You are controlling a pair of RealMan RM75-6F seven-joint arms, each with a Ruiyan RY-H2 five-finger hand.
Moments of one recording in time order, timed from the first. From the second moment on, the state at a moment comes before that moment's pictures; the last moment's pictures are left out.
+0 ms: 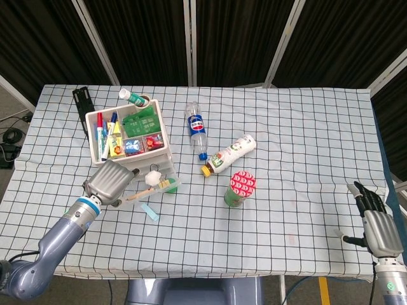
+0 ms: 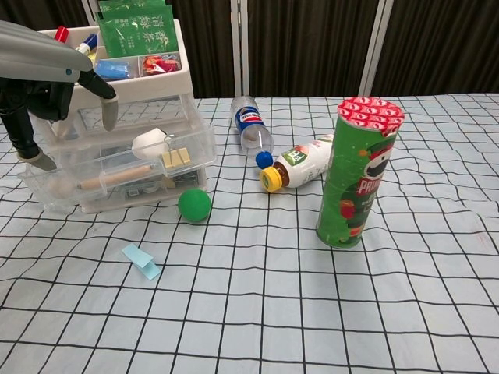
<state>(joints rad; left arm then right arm) -1.02 -0.97 0.03 -2.16 0.69 1.03 0.84 0.08 -1.08 0.06 -1.69 -1.43 1.39 0.15</state>
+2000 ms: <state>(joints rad) -1.00 -1.00 0.05 -2.06 0.80 0.95 0.75 0.09 -1.11 0.08 -1.66 -1.41 1.38 0.14</state>
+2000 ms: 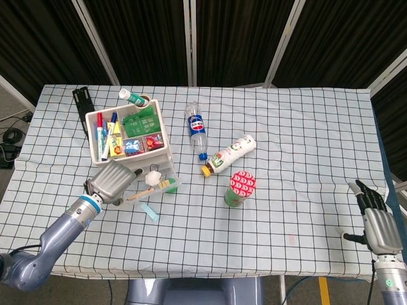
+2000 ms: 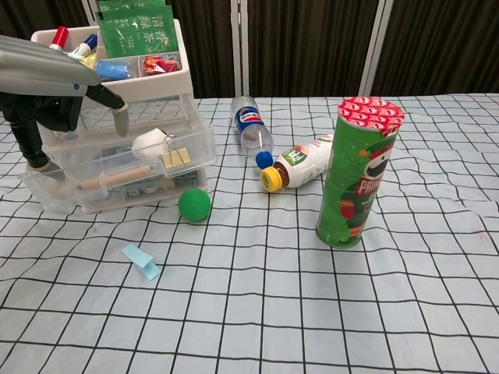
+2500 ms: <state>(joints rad) -1.02 -1.00 0.04 -2.02 0.76 0.92 0.73 0.09 -1.12 0.08 -1.64 -1.38 1.37 0.12</state>
